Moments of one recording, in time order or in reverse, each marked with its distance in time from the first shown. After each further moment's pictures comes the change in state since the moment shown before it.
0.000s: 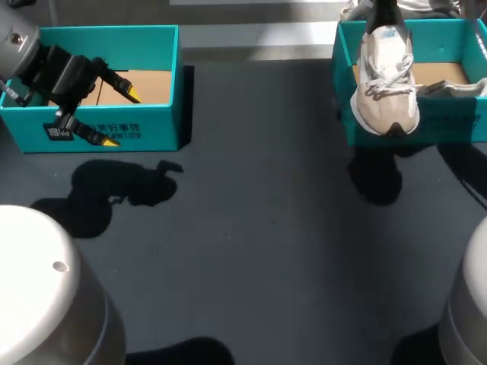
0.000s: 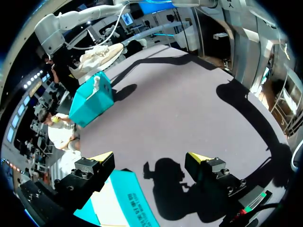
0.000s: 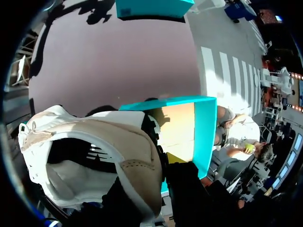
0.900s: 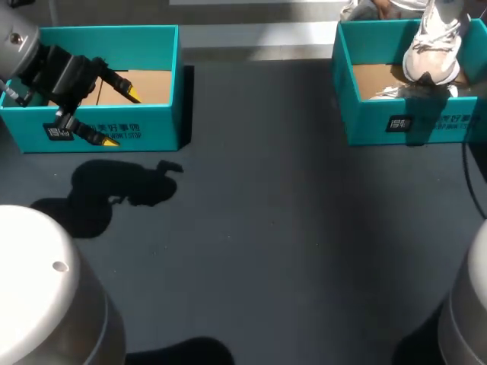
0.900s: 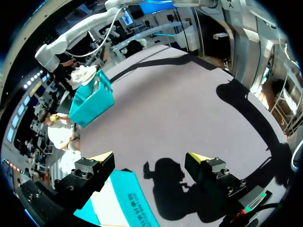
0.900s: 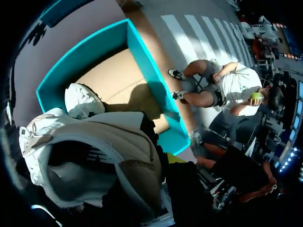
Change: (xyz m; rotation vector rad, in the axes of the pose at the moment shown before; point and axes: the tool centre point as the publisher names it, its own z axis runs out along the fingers) left arm 0.000 0.000 0.000 0.000 0.000 0.000; right arm -0.152 -0.158 0.108 0.124 0.038 0.380
